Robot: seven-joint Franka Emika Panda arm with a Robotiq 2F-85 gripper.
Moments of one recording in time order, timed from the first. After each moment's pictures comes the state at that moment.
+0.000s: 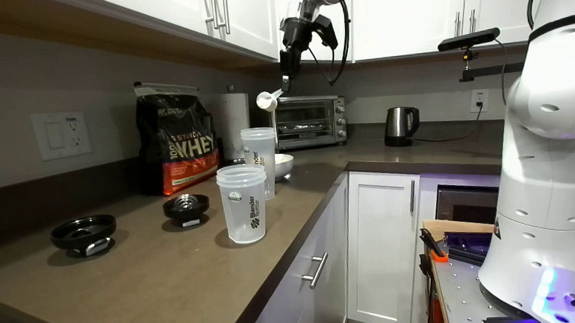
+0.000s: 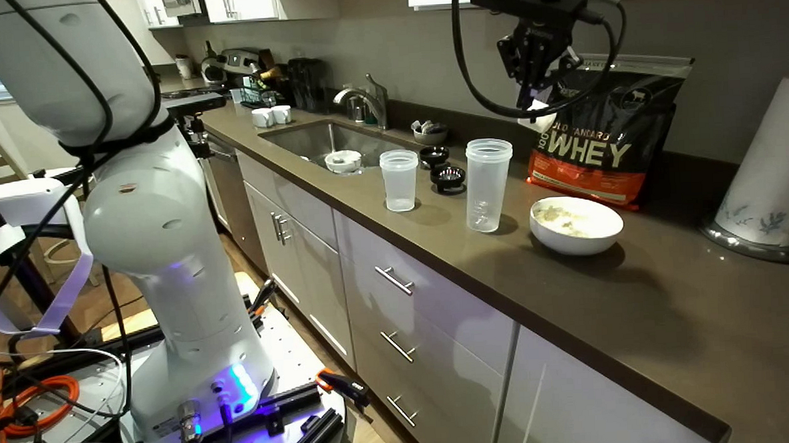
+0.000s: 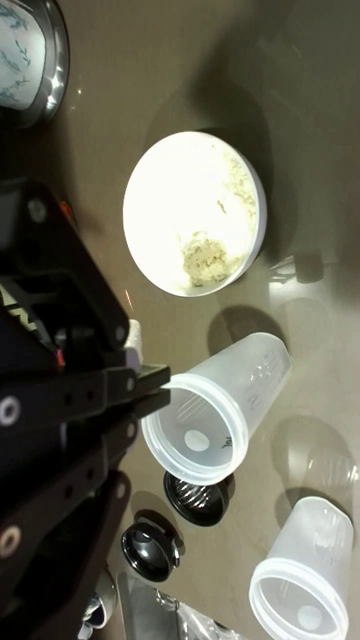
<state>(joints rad) -0.23 -0.15 -0.23 -1.96 0.28 1.89 -0.55</state>
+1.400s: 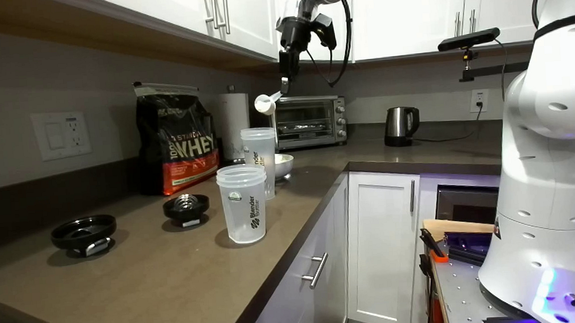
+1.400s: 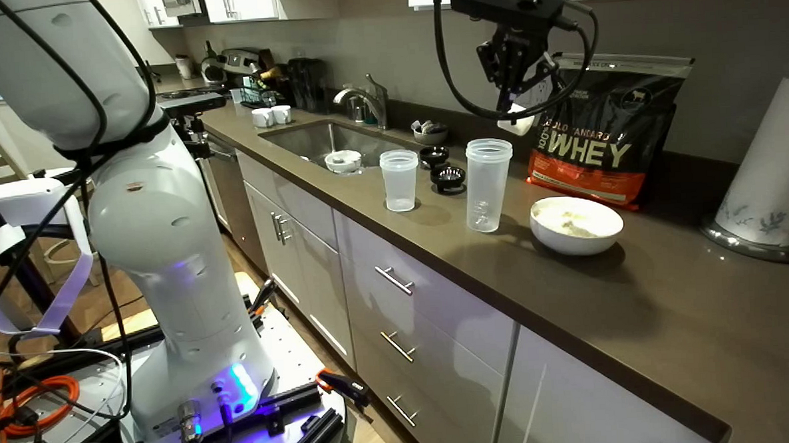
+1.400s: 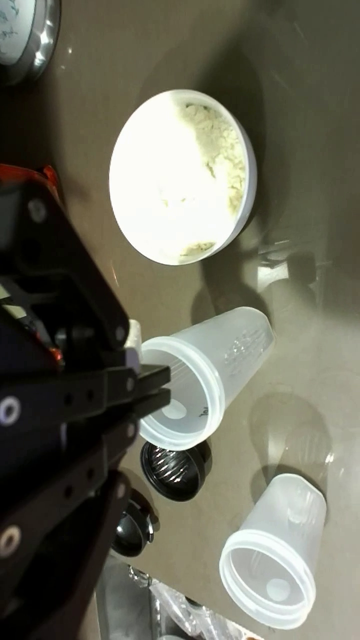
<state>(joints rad) -0.17 -0.19 -0.24 -2.02 0.26 1.89 -0.55</state>
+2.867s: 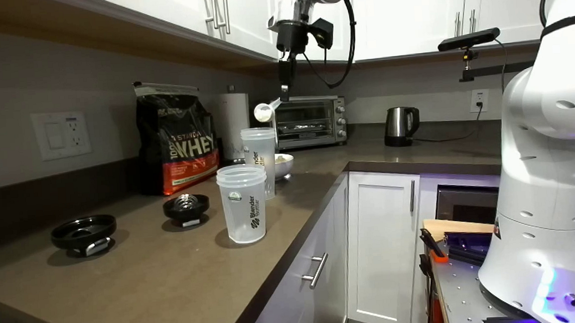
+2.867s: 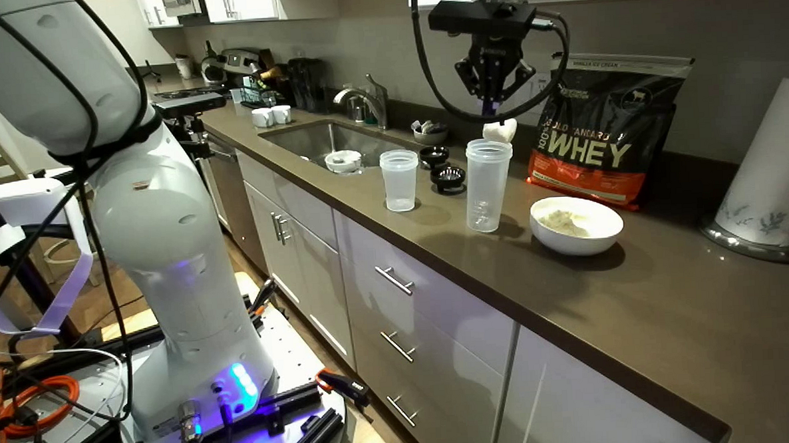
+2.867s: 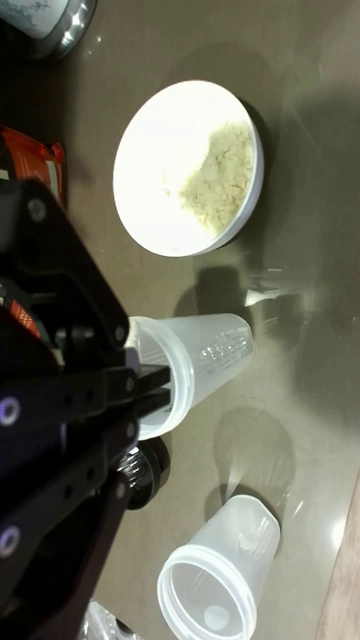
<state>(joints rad) -0.12 -0.26 -0.18 -2.13 0.12 1.99 -0.54</state>
